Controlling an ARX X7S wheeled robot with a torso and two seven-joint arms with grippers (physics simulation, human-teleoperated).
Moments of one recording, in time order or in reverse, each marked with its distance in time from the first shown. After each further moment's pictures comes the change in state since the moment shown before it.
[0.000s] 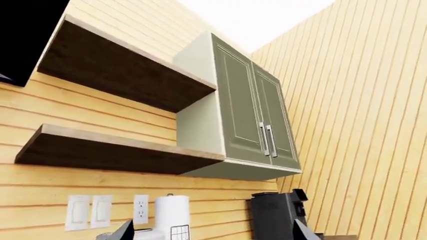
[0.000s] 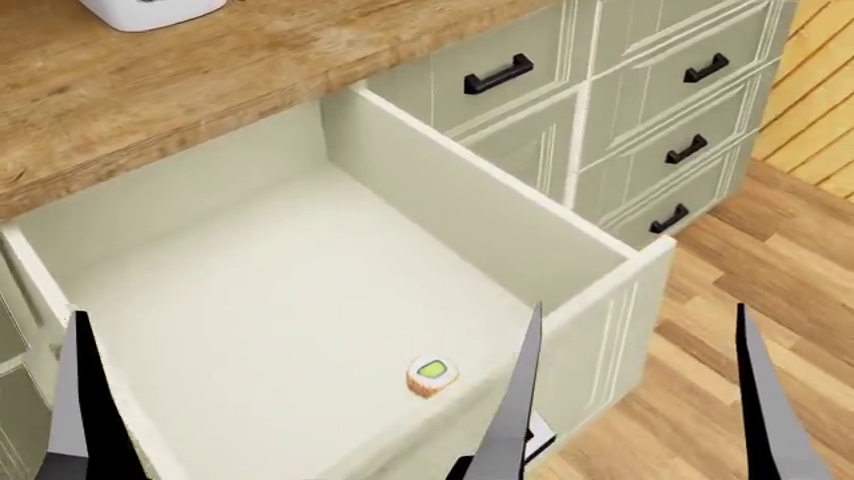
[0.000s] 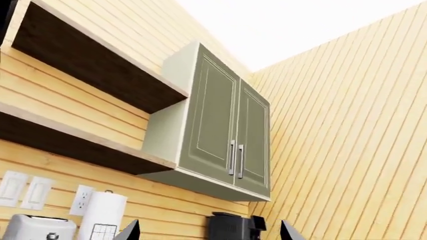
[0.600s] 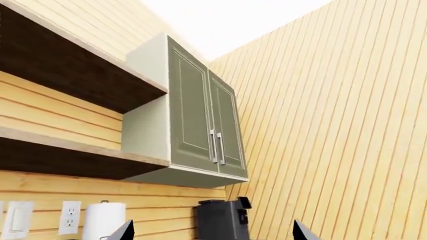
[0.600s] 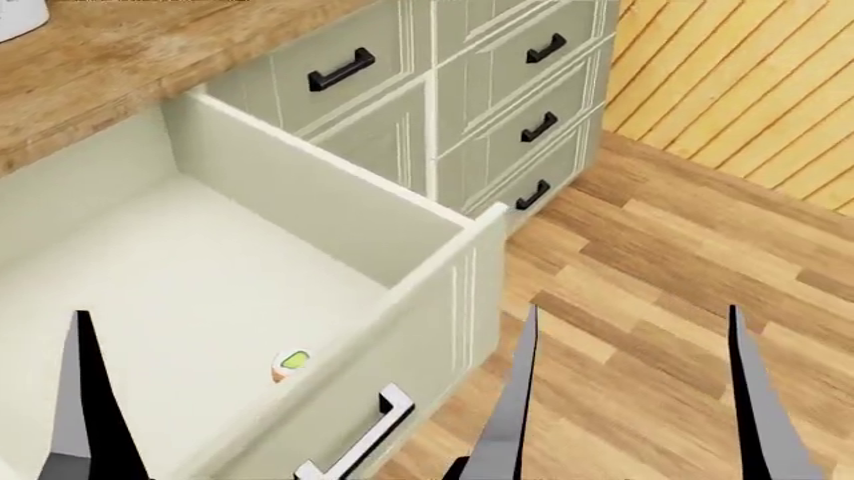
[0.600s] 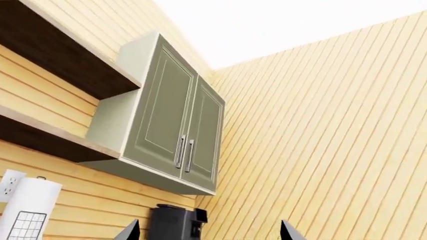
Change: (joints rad) left arm -0.006 -0.012 0.014 -0.003 0.004 0.006 -0.016; right arm 0.006 0.010 -0.015 0.024 -0.014 -0.011 0.018
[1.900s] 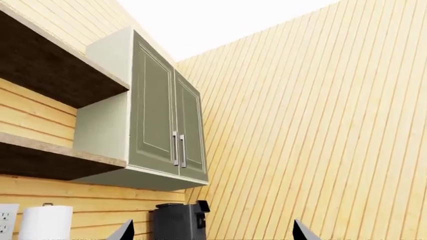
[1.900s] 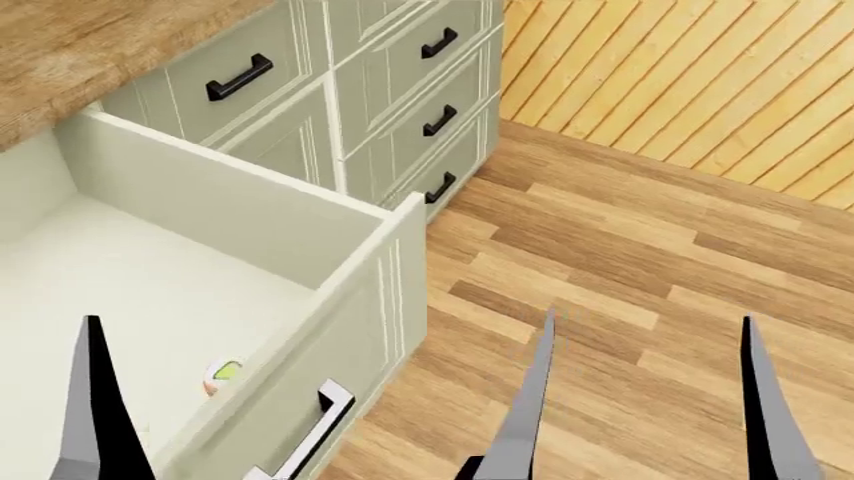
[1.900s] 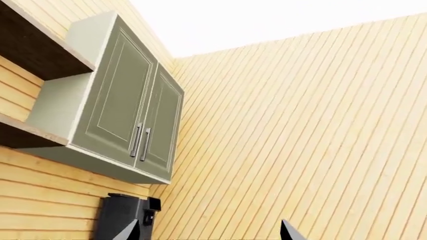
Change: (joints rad) left arm -0.004 -0.025 0.031 -0.005 0.004 0.006 -0.029; right arm -0.004 0.009 -0.009 0.030 0.015 -0.011 0.049
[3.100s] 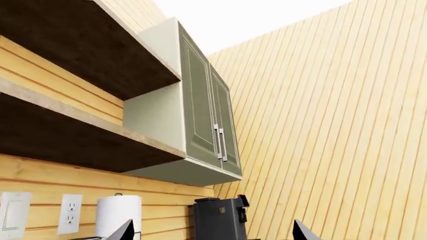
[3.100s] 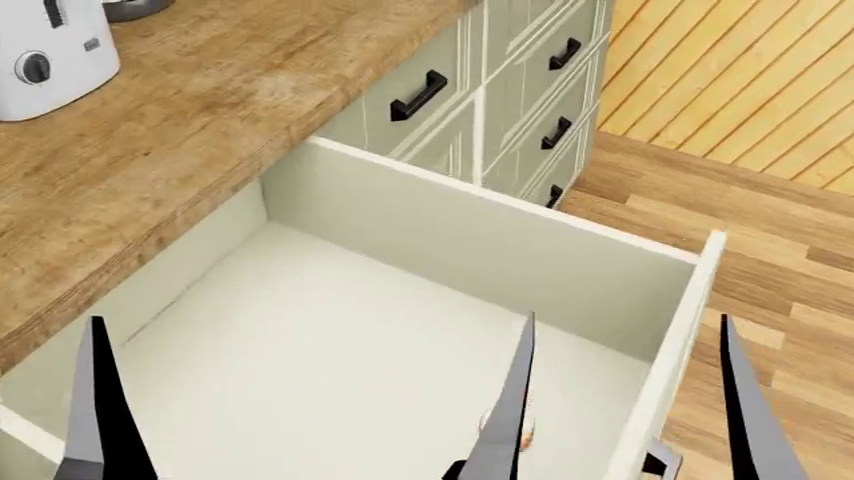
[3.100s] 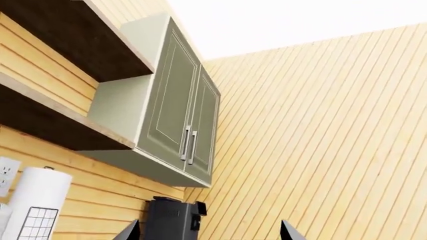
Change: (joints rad) left arm -0.007 -0.020 0.021 -0.011 -0.002 0.008 -0.026; right arm 0.009 0.020 -0.035 0.000 -0.012 0.004 0.014
